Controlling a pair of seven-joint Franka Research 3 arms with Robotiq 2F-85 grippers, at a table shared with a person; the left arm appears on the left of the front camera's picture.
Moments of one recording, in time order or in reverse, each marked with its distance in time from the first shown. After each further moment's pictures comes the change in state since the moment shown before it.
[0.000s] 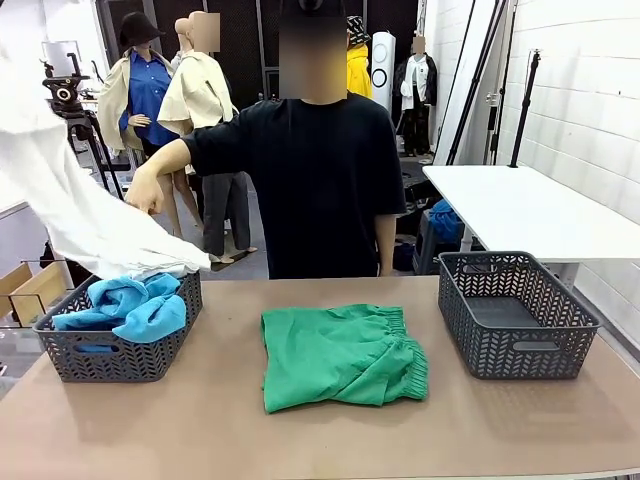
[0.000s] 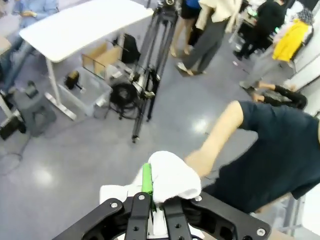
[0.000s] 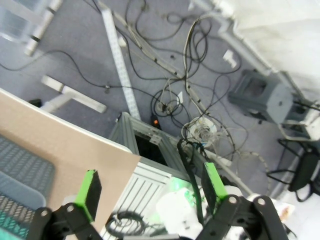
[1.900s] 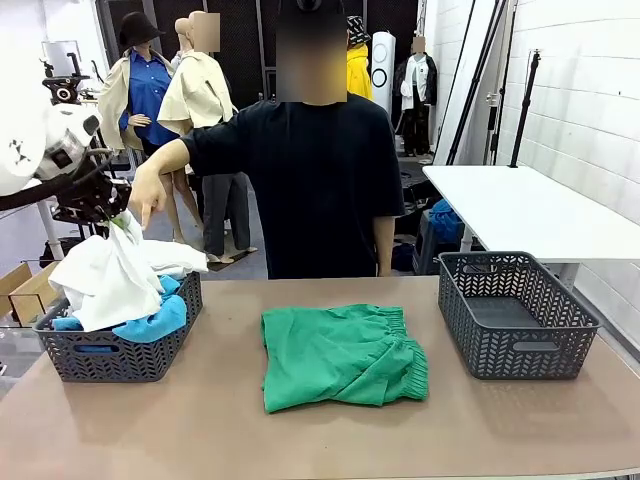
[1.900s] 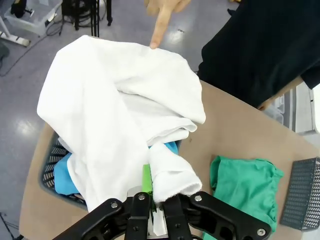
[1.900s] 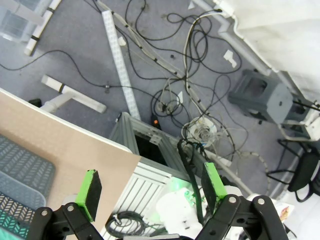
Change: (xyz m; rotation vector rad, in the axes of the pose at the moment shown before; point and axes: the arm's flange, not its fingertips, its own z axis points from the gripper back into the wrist) left arm -0.277 -0.033 -0.099 -0.113 0.414 -0.146; right arm 0.000 0.000 0.000 0.000 -0.001 0.001
